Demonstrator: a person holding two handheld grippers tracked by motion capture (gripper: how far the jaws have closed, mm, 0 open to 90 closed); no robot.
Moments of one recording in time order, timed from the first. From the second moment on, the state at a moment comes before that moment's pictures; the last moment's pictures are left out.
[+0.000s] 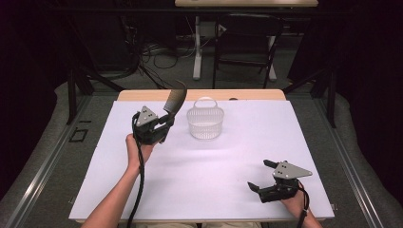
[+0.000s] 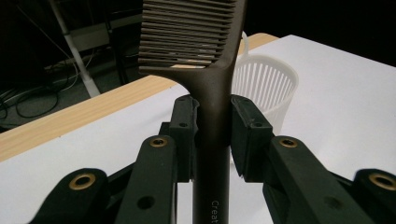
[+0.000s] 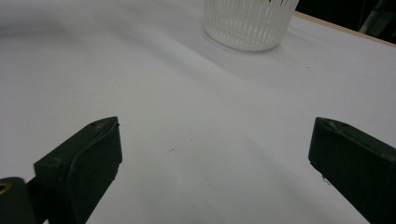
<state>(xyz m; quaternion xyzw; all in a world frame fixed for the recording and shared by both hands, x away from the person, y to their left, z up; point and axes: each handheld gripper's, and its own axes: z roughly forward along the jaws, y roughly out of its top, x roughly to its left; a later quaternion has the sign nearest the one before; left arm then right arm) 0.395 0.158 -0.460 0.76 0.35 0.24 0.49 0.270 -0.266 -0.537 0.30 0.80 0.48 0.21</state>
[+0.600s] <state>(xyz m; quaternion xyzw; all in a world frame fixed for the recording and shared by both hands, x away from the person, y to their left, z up) 0.403 0.147 -0.452 0.76 0.35 0.24 0.50 0.270 -0.266 -0.538 0.30 0.80 0.48 0.21</state>
